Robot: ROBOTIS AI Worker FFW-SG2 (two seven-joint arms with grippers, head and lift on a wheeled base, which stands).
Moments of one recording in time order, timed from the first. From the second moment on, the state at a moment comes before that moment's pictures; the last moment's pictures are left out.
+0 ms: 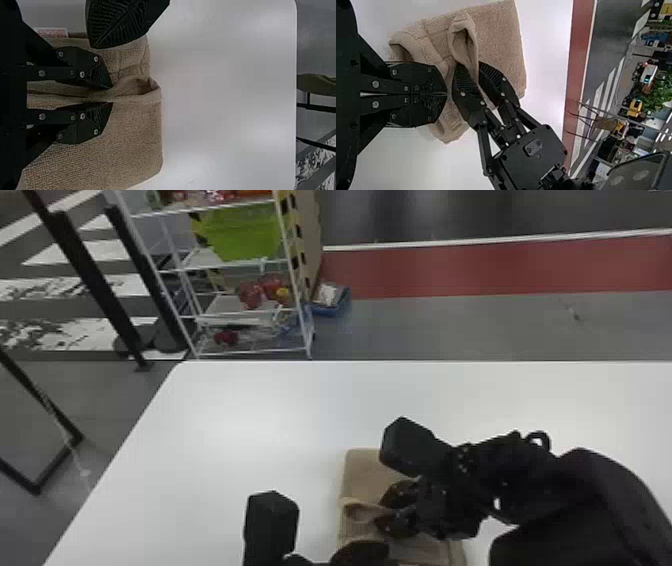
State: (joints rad) left arm 0.66 0.11 -0.13 -2.51 0.05 0.96 -0.41; right arm -0.07 -0.14 0.58 -1.98 0.85 0.80 1.36
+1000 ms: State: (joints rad) left arm 0.67 0.11 -0.16 -2.46 0.02 0.92 -0.38; right arm -0.08 -0.16 0.57 -1.99 0.83 0.84 1.36
